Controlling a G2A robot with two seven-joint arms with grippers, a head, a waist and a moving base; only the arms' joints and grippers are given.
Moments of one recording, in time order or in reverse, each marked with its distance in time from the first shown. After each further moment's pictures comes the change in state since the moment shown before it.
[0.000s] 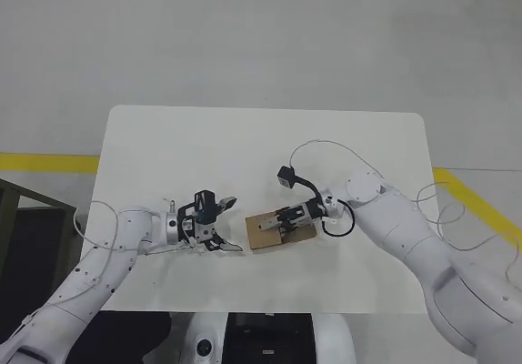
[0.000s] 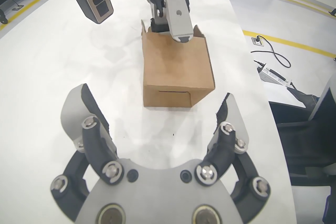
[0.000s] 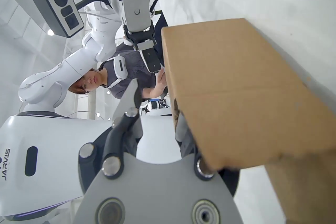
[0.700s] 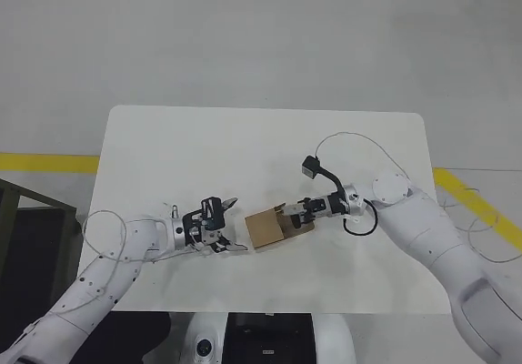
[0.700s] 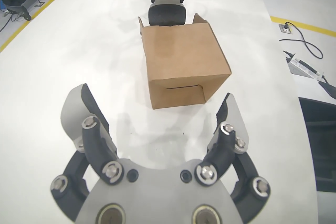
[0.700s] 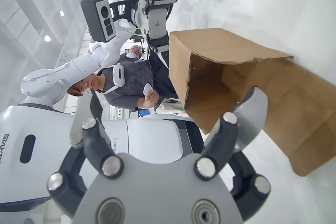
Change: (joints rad) left arm 0.063 -0.007 0.016 -0.068 0.030 0.180 -0.061; right arm -0.070 0.149 0.111 -0.175 0.001 -0.049 -0.049
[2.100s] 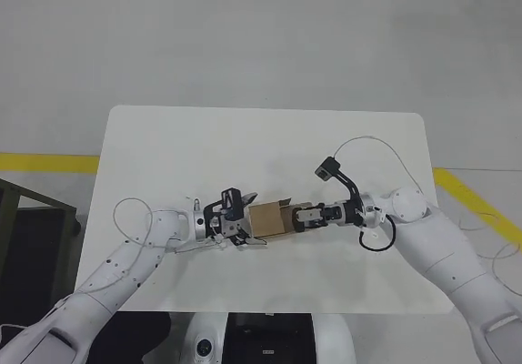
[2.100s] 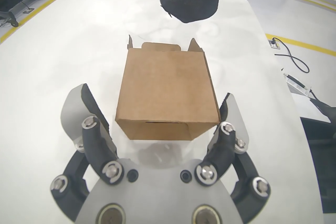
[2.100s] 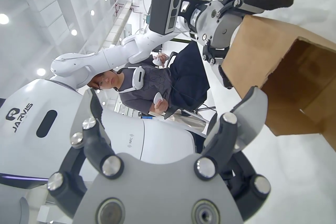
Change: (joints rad) left arm -0.182 -0.090 0.169 0.172 -0.064 -0.005 0.028; right arm -0.197 0.125 0.212 -0.299 0.038 -0.018 -0.018
